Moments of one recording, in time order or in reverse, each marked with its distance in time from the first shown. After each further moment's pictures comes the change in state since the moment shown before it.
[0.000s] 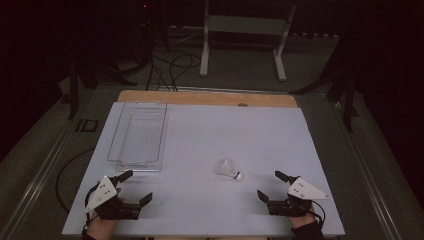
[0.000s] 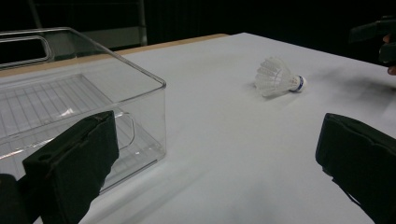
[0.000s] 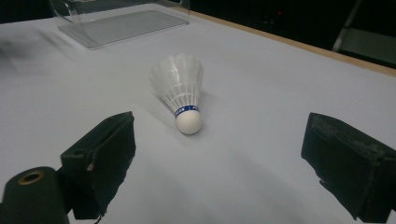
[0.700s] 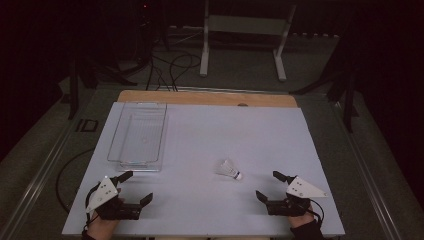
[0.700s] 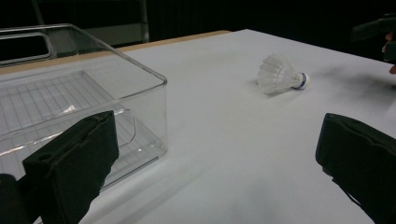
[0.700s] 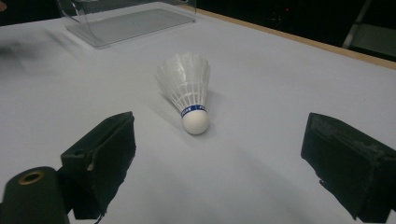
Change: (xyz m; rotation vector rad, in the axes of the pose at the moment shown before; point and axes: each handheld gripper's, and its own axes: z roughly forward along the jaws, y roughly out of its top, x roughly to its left) left arm -0.002 0.001 0.000 0.014 0.005 0.007; right arm 0.000 0.001 0.004 0.010 0.030 0.009
